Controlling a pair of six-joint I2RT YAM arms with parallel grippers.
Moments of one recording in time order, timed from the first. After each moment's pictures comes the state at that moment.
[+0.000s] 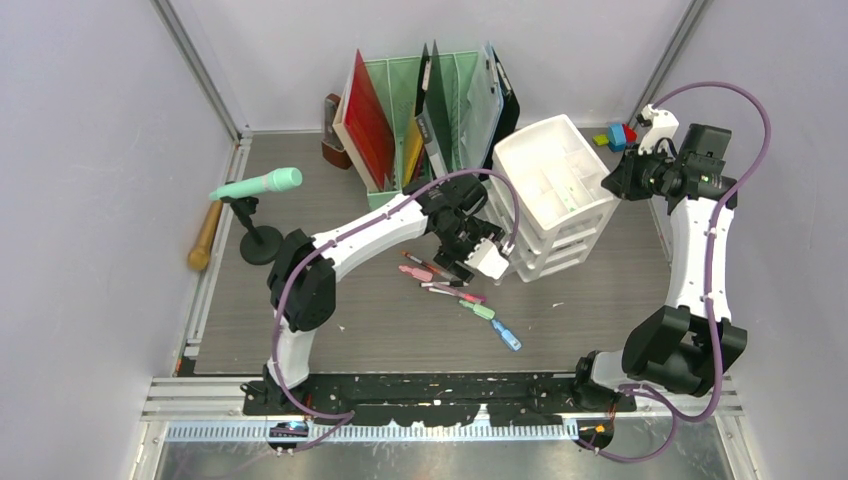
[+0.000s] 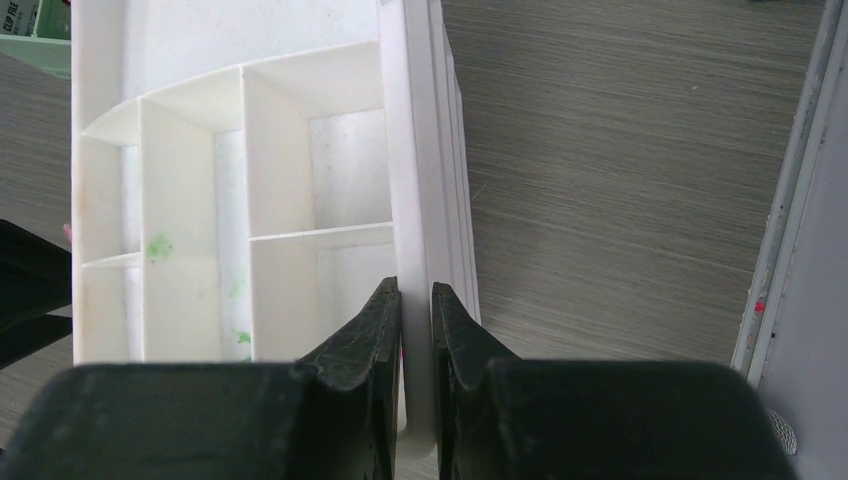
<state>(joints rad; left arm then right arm) -0.88 1.98 1.78 -0.96 0.45 1.41 -0.37 1.38 1.40 -0.75 -0.58 -0.29</state>
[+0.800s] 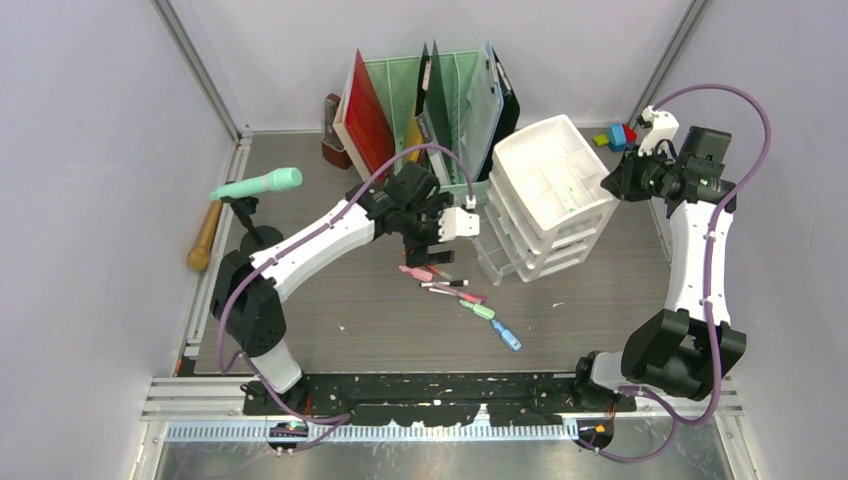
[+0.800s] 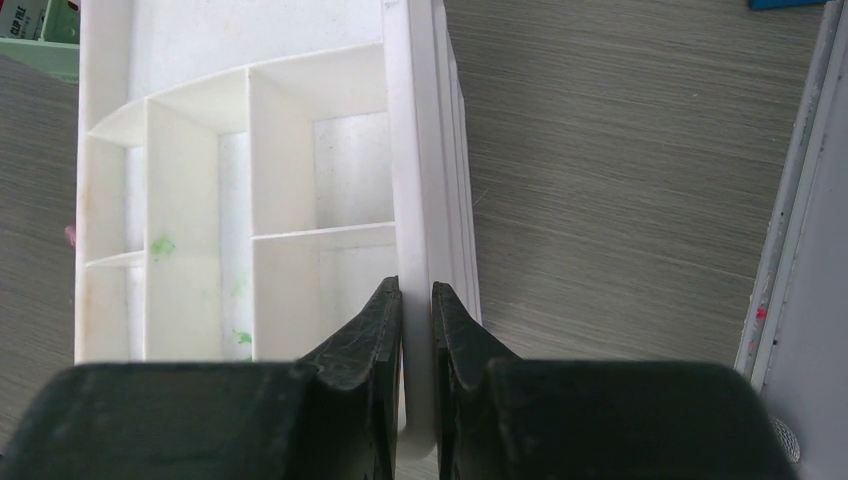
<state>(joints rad) -0.78 1.68 1.54 -0.79 0.31 0.81 -0.37 1.36 1.37 -0.73 -0.59 -0.28</state>
